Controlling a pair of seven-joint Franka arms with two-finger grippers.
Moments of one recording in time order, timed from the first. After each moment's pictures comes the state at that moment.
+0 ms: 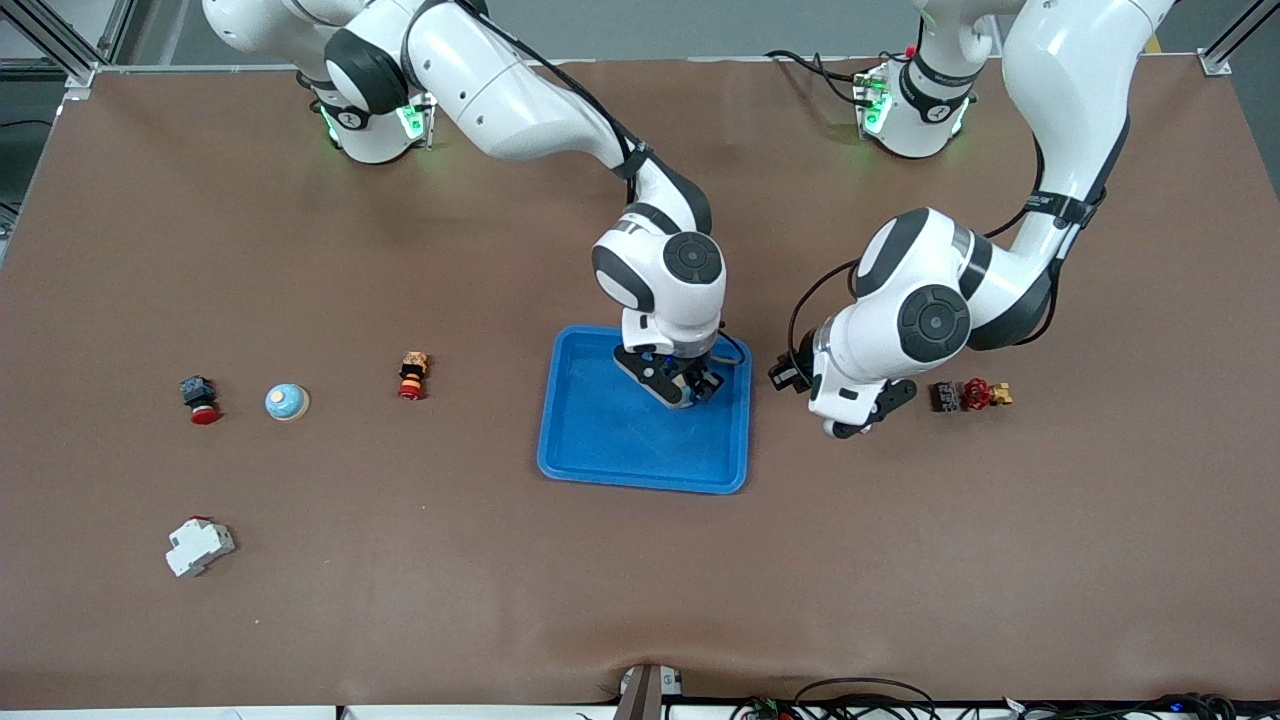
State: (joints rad) left arm 0.02 0.51 -0.54 -1.69 0.00 2.01 -0.99; right arm 0.88 1.04 -0.05 -1.04 -0.07 2.16 1.64
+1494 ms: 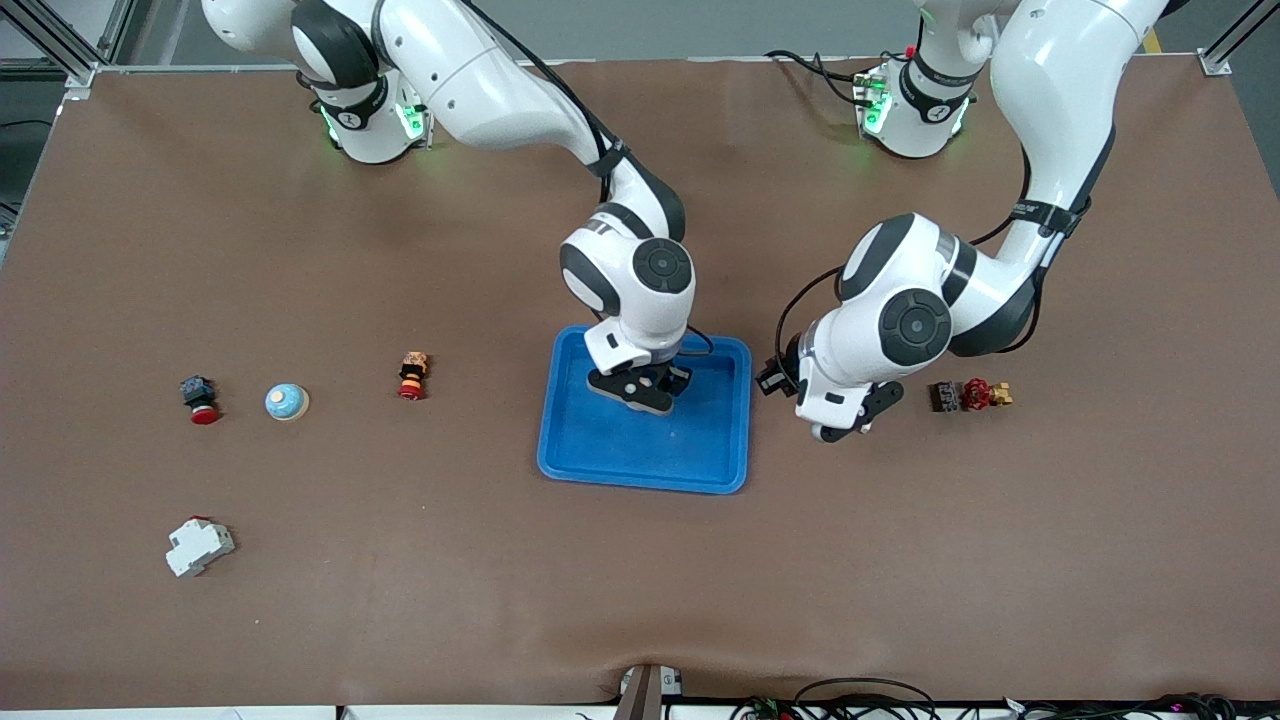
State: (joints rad) left arm -0.02 0.55 -0.54 -1.64 0.02 2.01 -1.06; right arm 0.86 0.88 -0.09 -1.27 -0.08 2.15 1.18
